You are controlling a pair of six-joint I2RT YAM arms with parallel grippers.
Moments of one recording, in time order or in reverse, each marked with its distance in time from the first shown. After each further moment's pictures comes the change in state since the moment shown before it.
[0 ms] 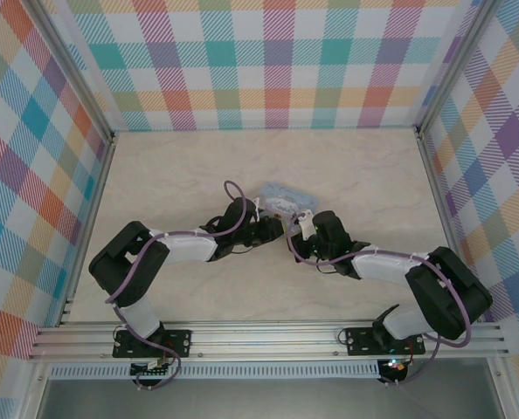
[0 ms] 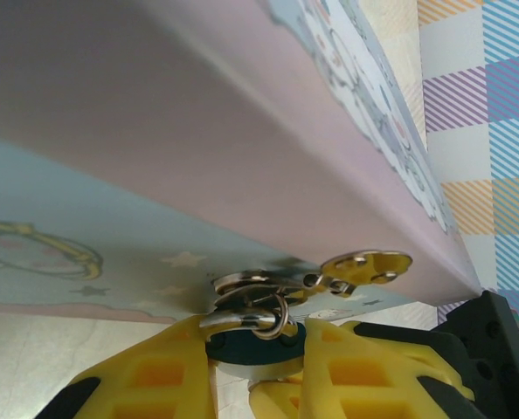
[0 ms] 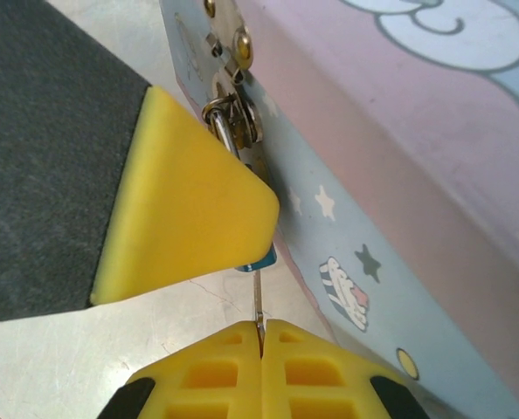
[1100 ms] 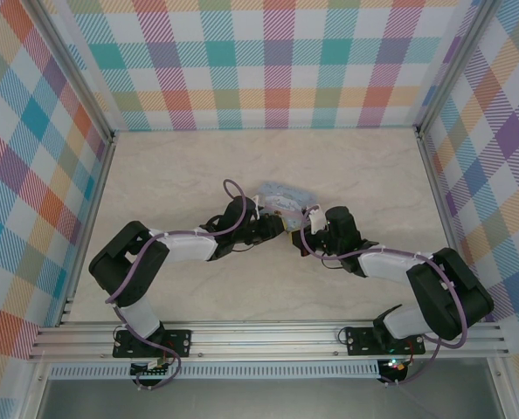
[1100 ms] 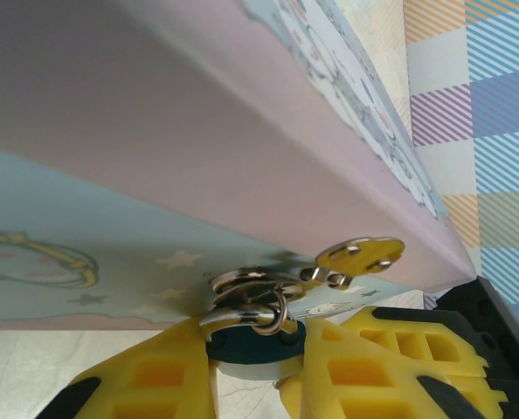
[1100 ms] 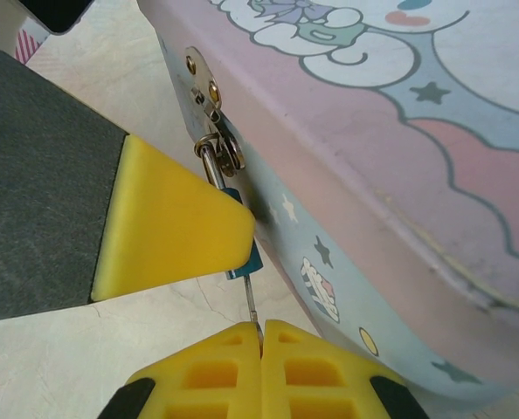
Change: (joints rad) left arm 0.001 0.000 0.009 0.016 -0.010 -0.030; right arm -0.107 -0.007 -0.034 0.109 -0.166 0.067
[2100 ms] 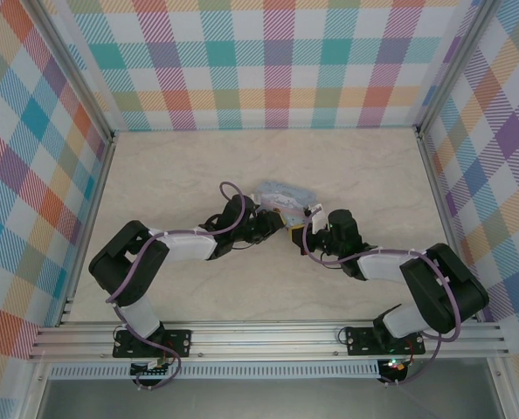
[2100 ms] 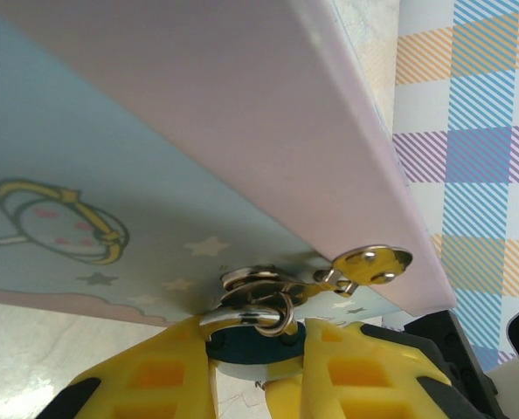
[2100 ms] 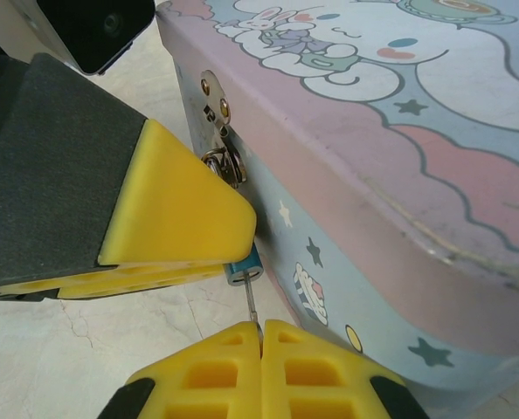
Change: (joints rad) left arm 0.011 0.002 0.000 0.032 -0.006 -0.158; right arm -0.006 0.044 -0.054 0.204 0.003 0.001
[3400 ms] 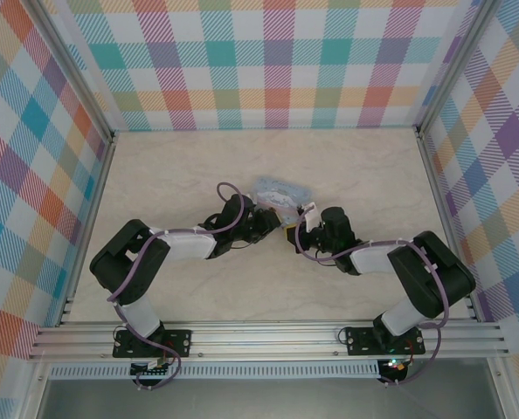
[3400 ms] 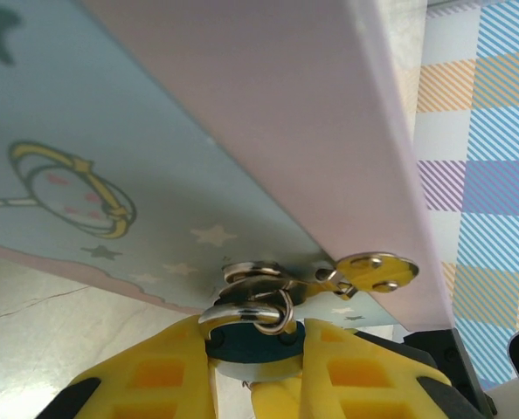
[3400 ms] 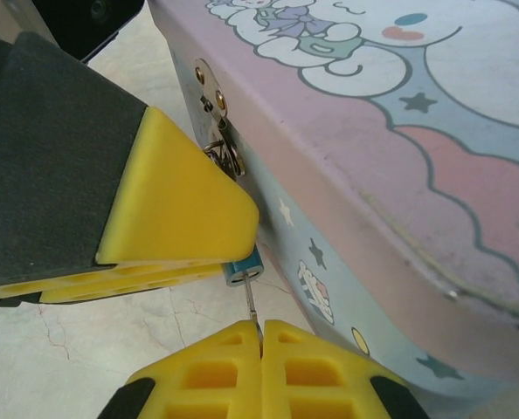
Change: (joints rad) left arm 0.015 0.010 0.000 -0.025 -0.040 -0.033; right arm 0.032 0.119 0.055 0.036 0.007 -0.028
